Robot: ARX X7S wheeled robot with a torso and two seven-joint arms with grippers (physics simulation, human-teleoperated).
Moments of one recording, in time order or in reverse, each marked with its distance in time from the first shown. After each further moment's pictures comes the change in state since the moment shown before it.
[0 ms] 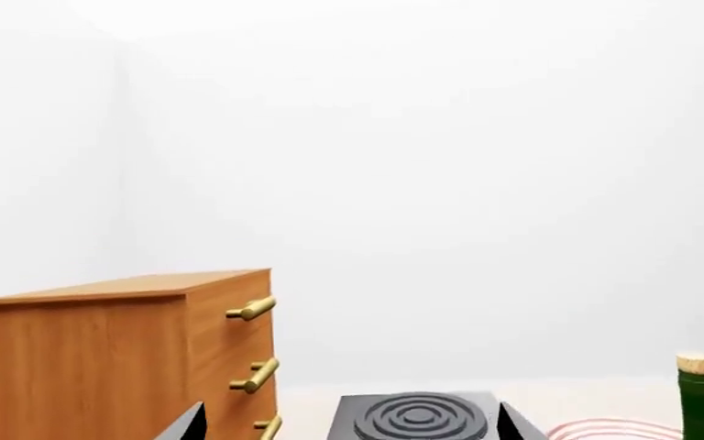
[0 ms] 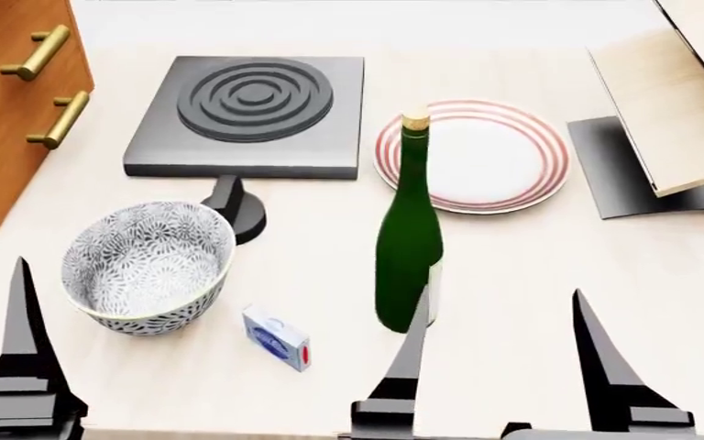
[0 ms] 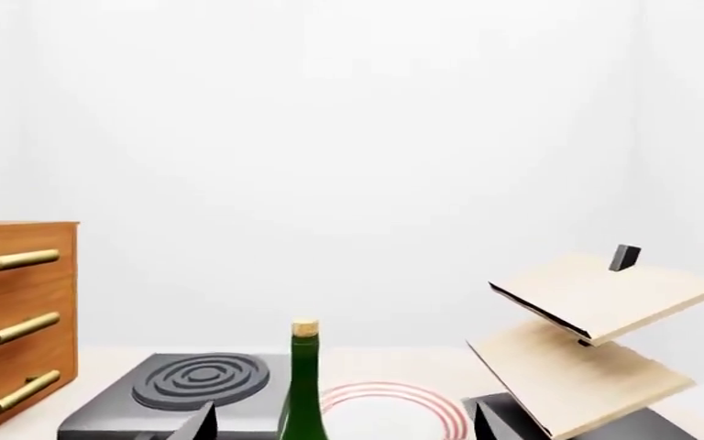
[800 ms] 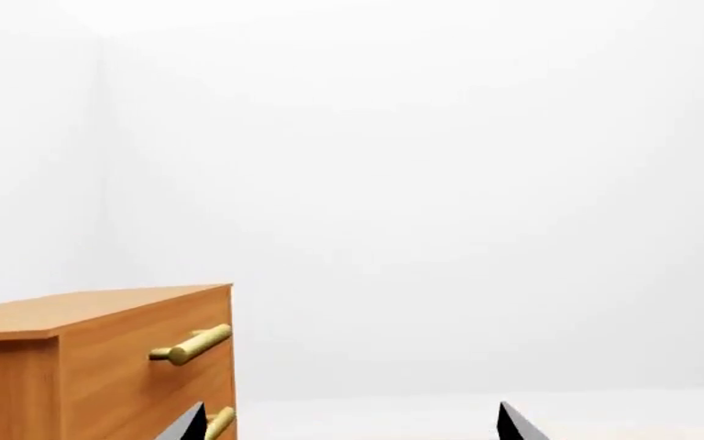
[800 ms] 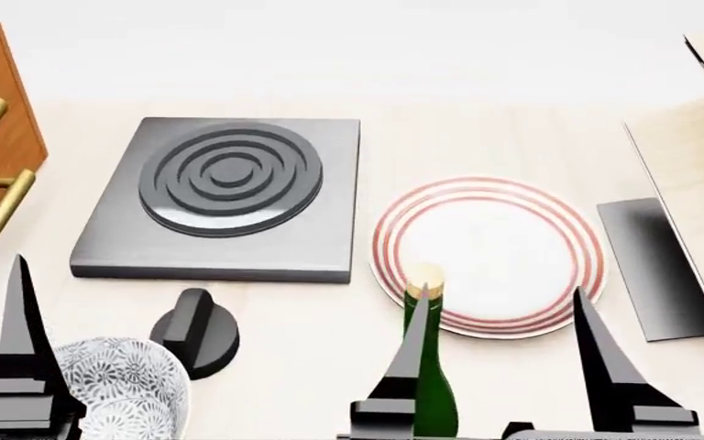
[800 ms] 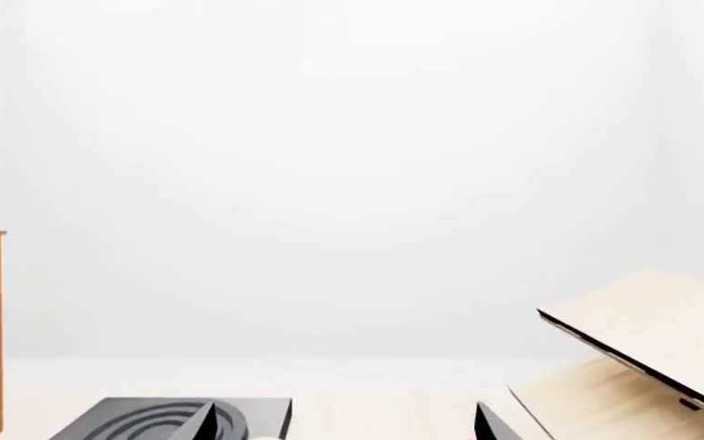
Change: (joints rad) left arm -0.013 -0.035 0.018 0.026 -0.036 -0.019 -0.041; right arm 0.011 0.024 -0.004 -0.024 0.038 0.019 0.029
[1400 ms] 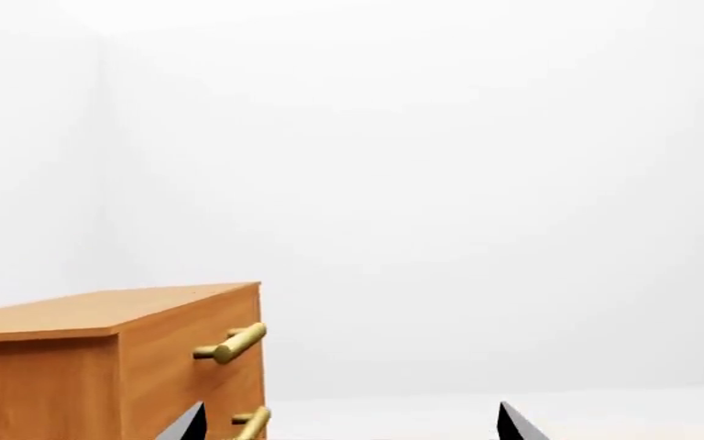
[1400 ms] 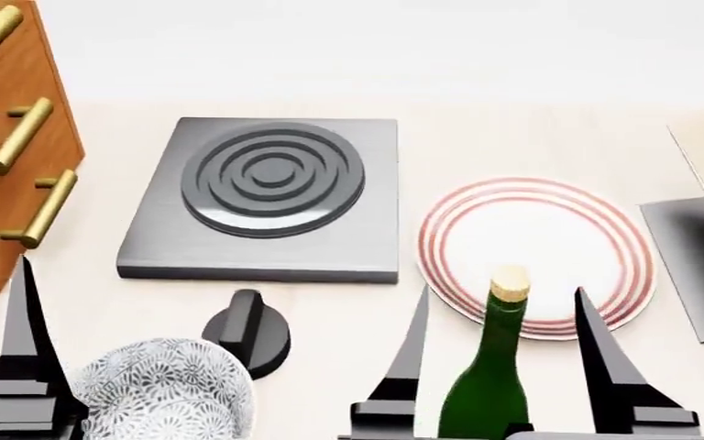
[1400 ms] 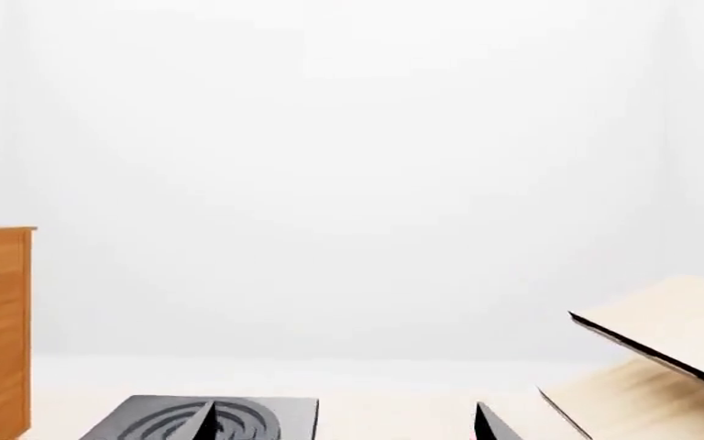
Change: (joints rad) left arm -0.004 -0.021 0.014 0.003 -0.022 -0.001 -0.025; right arm 0.000 0.023 -0.016 0.006 0.000 -0.011 0.022
